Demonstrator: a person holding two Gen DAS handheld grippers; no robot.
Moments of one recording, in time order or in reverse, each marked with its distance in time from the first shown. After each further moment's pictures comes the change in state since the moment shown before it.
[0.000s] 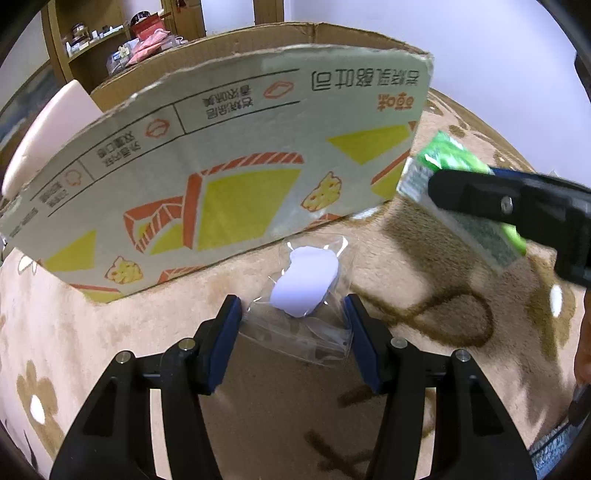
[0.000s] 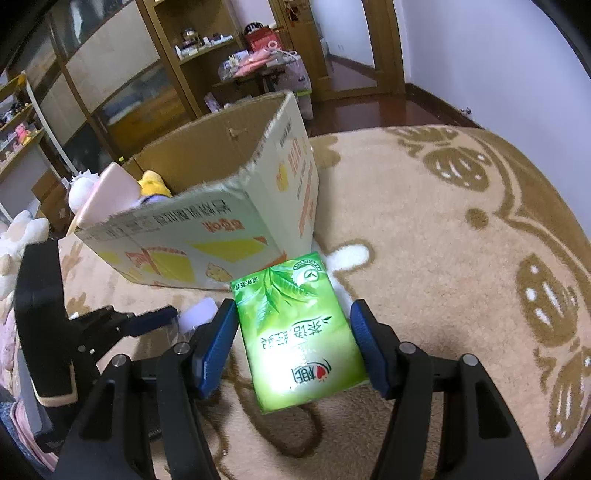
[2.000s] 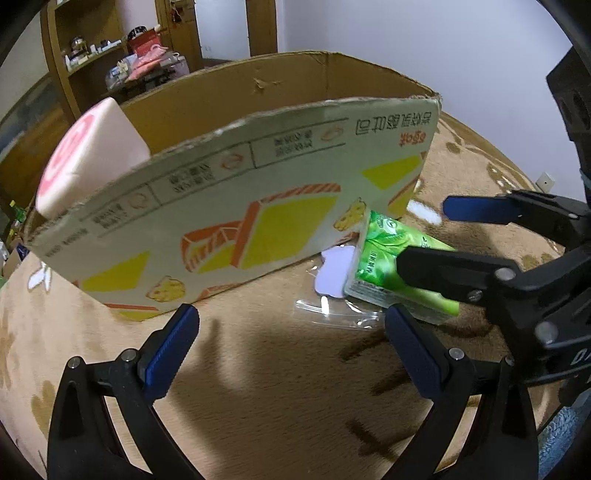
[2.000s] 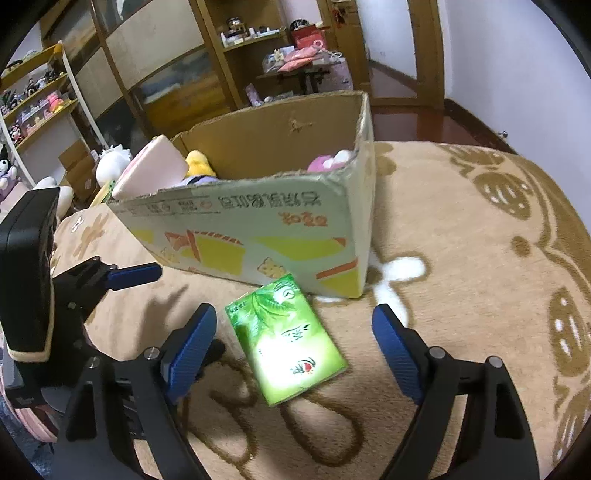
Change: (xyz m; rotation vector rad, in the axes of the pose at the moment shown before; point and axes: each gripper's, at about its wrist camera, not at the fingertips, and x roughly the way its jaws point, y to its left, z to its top) left arm -0.019 0.040 -0.005 0.030 -0.054 -0.027; right arm 0.021 0.032 -0.002 -0.132 0.028 0.092
